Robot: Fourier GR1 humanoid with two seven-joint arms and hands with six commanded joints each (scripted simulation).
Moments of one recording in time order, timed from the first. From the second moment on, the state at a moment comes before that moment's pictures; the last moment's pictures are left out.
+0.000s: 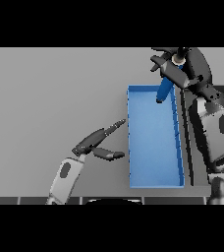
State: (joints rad) left arm -0.21 -0.07 -0.30 -1.57 -0.24 -0.48 0.10; right arm -0.91 -0.48 0.00 -1.61 -0.50 -0.02 0.53
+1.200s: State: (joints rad) left arm -0.17 -0.07 -0.33 -1.60 -0.25 -0.48 0.10; right arm -0.33 -0.87 0.52 -1.69 -0.72 -0.63 0.61
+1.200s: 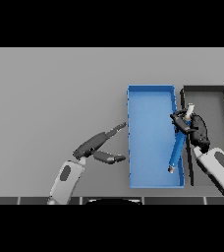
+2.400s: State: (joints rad) left arm -0.15 -0.06 -0.33 -1.61 -0.25 -0.47 0.11; right arm -0.68 -1.09 1.07 -1.60 -0.88 -0.51 0.61
